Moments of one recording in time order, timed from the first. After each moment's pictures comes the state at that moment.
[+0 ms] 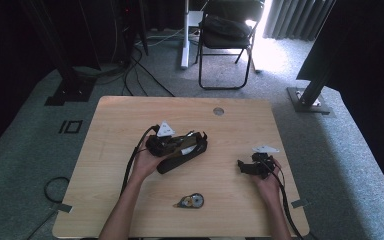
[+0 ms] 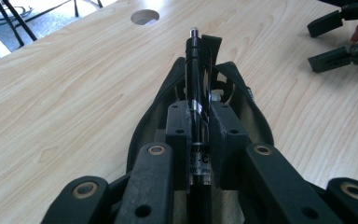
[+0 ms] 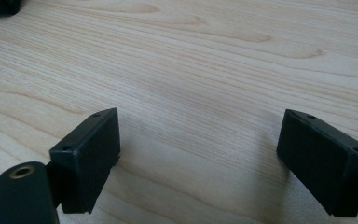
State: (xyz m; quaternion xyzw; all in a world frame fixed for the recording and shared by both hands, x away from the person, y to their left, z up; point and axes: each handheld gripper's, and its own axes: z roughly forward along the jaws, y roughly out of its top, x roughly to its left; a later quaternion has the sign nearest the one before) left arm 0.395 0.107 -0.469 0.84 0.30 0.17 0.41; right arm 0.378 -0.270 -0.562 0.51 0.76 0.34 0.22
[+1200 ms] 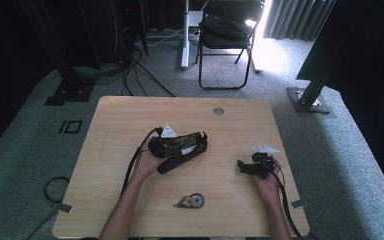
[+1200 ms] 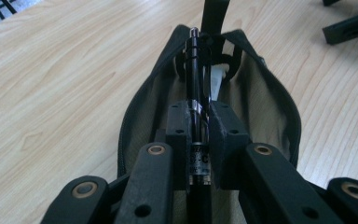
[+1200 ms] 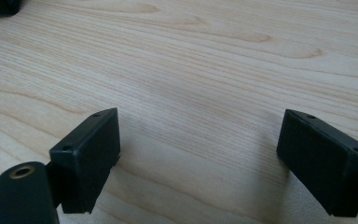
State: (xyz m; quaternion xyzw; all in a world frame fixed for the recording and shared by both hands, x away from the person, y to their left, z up) left arm 0.404 0.103 -0.489 0.86 0.30 0.16 0.37; right arm 0.378 -0.270 -0.562 0.51 0.76 0.34 0.22
